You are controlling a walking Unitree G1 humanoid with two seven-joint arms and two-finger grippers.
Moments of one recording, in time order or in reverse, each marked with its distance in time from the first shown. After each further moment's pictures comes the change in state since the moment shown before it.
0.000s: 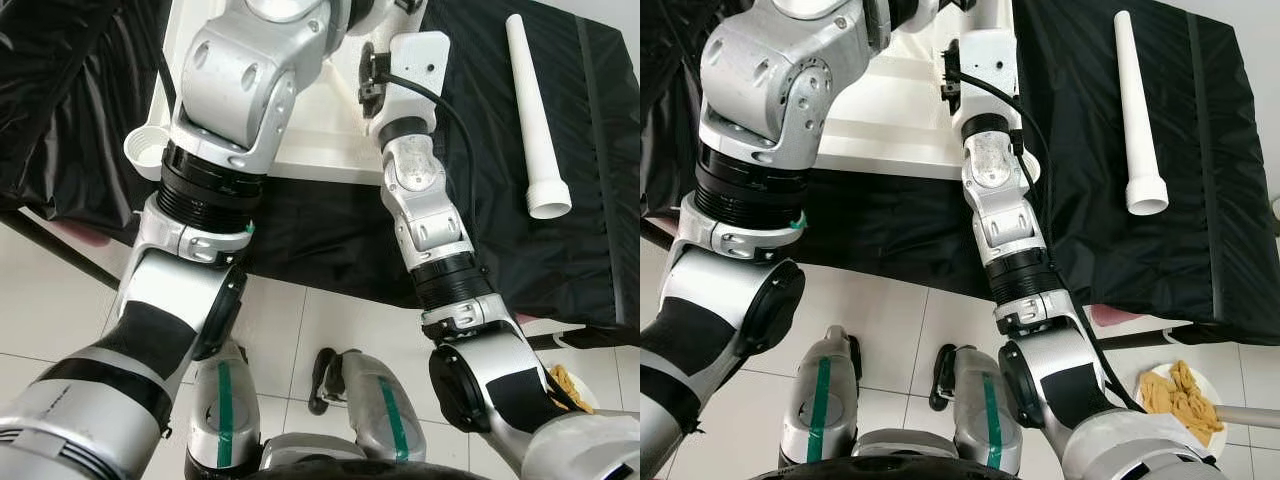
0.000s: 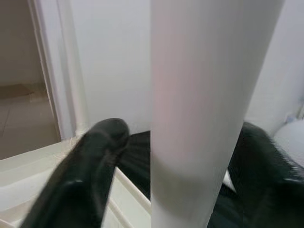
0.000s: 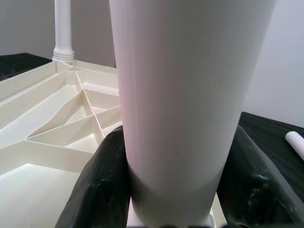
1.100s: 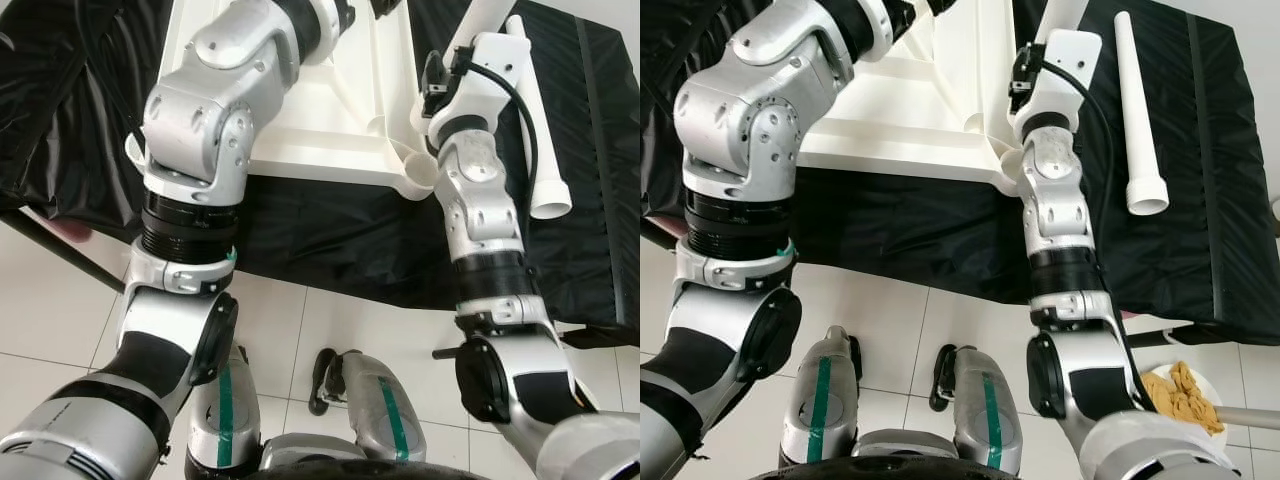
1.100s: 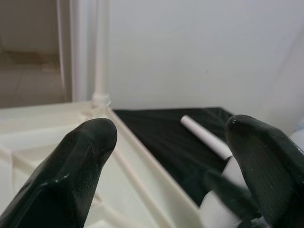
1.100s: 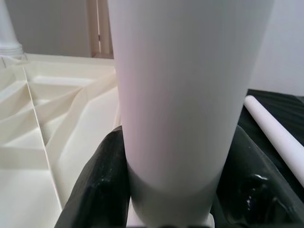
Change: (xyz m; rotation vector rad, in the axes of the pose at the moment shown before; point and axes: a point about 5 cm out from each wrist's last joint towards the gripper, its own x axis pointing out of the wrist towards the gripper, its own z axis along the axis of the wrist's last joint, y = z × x) left arm -0.032 0.018 -0.041 -0.112 0.062 0.117; right arm -0.008 -0.071 -0.010 0.070 0.096 -0.102
